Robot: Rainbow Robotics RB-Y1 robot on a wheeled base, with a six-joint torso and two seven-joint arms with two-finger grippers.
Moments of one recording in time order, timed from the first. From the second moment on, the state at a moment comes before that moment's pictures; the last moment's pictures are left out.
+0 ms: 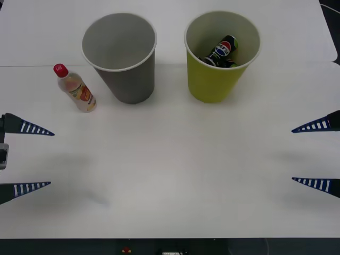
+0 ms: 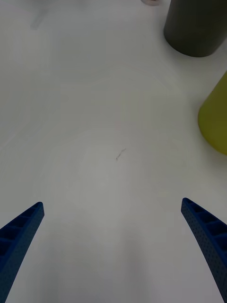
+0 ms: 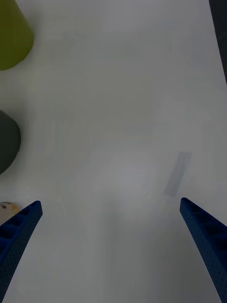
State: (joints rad) right arm 0.26 -1.13 -0.26 -2.01 1.31 -1.13 -0.09; left arm 0.31 1.18 0.29 -2.01 -1.29 -1.12 -0.08
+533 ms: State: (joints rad) right arm 0.26 -1.13 -0.26 -2.01 1.31 -1.13 -0.09; left arm 0.45 1.18 0.30 -2.02 -1.16 -0.91 -0.03
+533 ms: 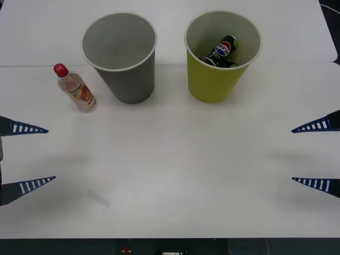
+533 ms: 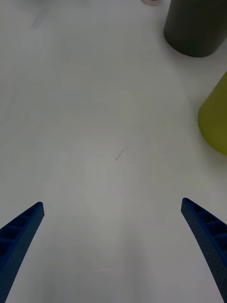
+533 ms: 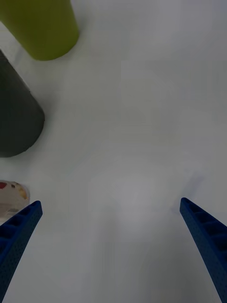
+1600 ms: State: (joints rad) right arm 0.26 -1.13 -0.26 -2.01 1.31 -1.13 -0.09; left arm 0.63 0.93 0.16 -2.04 -0.91 -0.32 0.08
